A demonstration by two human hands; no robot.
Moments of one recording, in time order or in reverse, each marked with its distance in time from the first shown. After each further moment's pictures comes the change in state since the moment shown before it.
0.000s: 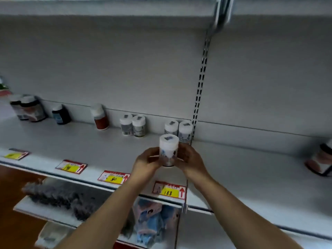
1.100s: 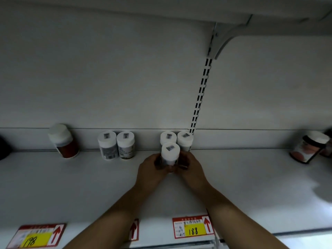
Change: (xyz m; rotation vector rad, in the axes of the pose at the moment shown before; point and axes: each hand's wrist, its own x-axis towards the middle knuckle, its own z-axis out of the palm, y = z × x) left_hand 0.118 -0.035 -0.006 0.246 -0.278 0.090; right_hand 0.073 0.044 0.024 -0.330 0.334 0.105
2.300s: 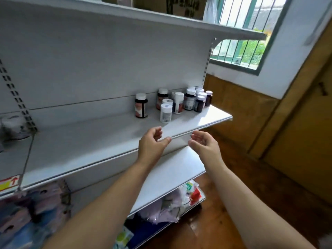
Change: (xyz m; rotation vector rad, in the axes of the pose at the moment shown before) left_hand -0.239 0.261 0.372 -0.317 -0.275 0.202; right_hand -0.308 0.064 -0.459 0.225 0.628 0.115
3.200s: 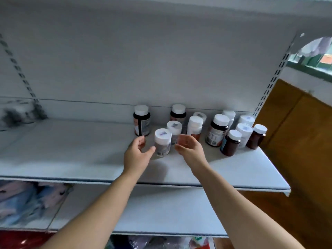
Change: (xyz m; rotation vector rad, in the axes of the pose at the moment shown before) left_hand 0.179 -0.054 0.115 0.252 0.641 -0.232; right_hand 0.303 0.068 0.014 0.017 -0.620 0.096
